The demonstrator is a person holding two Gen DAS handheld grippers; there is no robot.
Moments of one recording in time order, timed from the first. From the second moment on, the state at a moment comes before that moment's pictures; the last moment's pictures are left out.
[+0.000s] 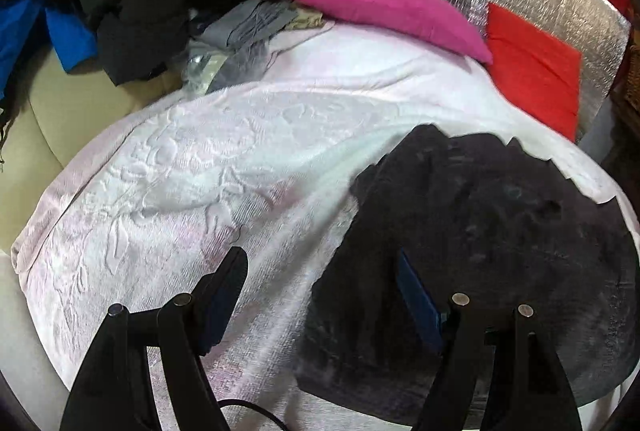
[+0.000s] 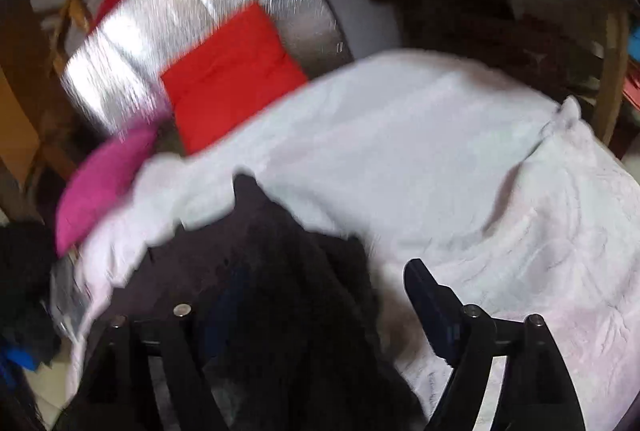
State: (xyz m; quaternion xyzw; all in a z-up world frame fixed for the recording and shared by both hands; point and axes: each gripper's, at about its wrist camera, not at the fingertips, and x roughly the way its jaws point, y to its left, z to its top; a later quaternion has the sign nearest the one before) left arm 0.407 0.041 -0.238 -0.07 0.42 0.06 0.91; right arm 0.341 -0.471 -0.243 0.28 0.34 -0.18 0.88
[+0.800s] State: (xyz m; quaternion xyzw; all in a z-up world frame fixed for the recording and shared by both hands) left arm 0.412 0.052 -0.238 -0.10 0.42 0.08 0.90; right arm 0.306 -0.471 -0.238 0.31 0.34 -0.18 0.87
